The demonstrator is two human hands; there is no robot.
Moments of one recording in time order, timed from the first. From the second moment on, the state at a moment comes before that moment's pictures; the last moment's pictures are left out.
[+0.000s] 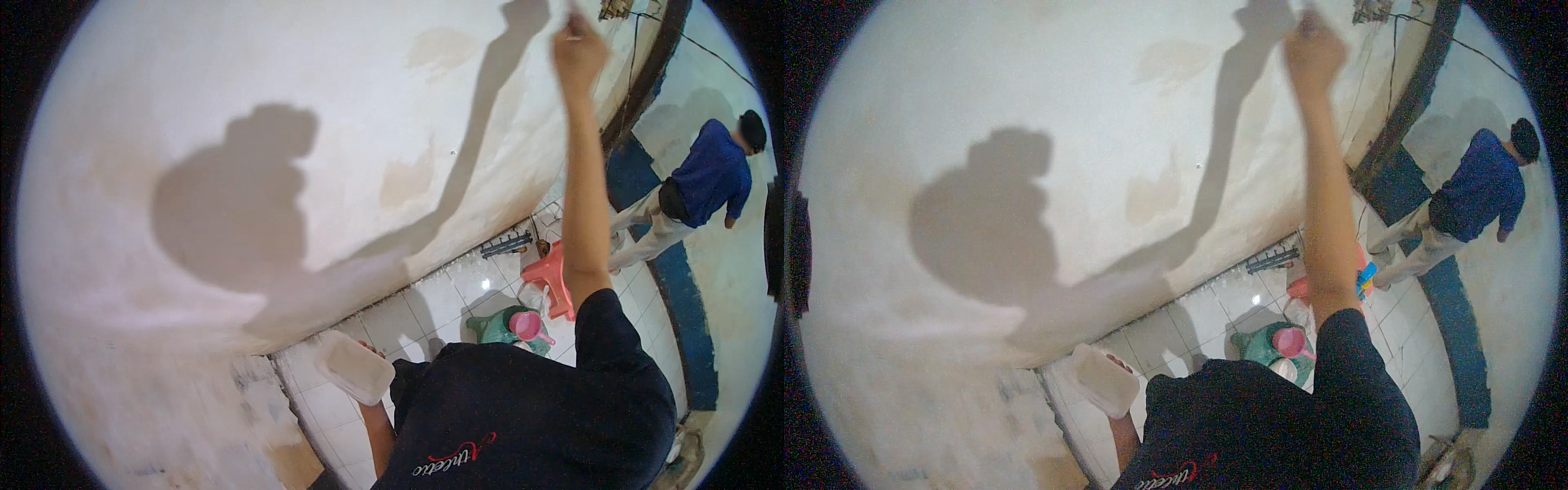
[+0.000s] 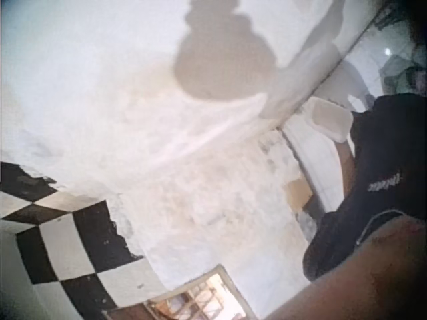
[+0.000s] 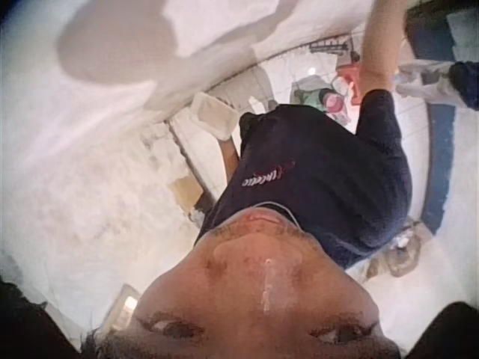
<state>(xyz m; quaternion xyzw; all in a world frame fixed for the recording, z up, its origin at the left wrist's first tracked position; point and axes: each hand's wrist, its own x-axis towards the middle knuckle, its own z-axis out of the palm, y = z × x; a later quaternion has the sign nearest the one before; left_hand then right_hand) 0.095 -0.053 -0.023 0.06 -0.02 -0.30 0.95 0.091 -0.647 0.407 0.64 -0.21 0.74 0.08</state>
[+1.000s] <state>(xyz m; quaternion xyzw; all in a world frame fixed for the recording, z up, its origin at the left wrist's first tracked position) 0.114 -0.227 -0.007 -0.01 0.01 -0.50 0.87 0.026 -0.326 0.208 0.91 -0.25 0.17 -0.29</state>
